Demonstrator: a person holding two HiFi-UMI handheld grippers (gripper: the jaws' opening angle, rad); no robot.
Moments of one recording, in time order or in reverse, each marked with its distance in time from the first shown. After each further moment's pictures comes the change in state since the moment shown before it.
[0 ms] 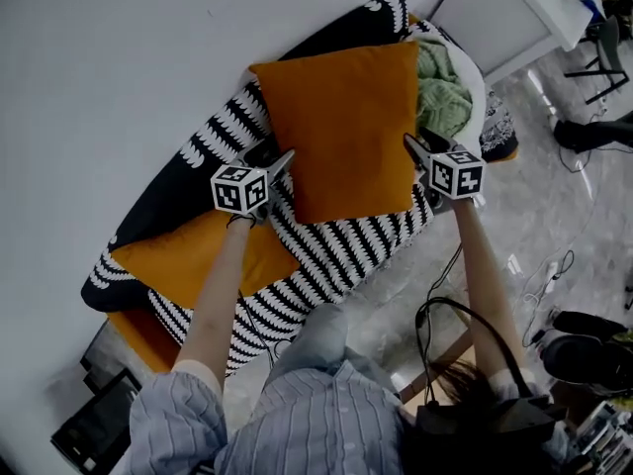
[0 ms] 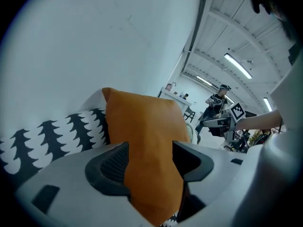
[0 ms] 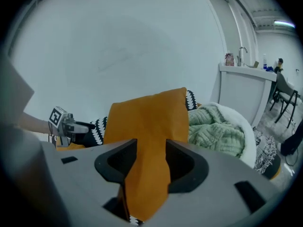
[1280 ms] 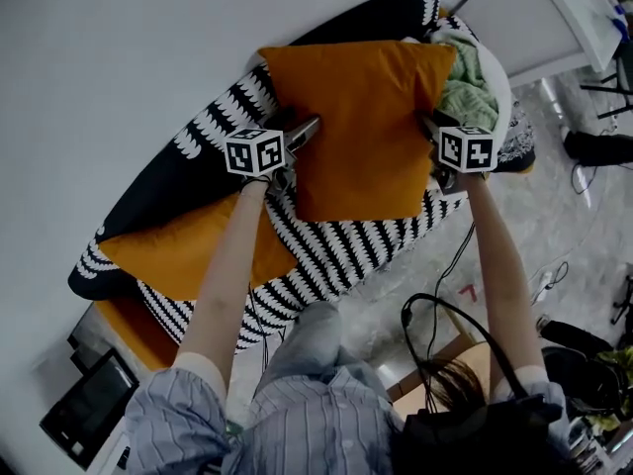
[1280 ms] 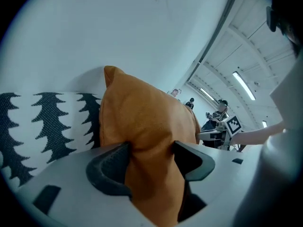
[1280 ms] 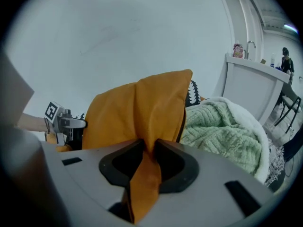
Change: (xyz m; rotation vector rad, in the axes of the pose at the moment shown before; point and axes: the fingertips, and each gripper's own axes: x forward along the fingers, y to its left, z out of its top) left arm 0.079 0.033 0.016 -0.190 -0.040 -0.084; right arm 0.085 -0.038 0.013 -0.024 0.129 -0.038
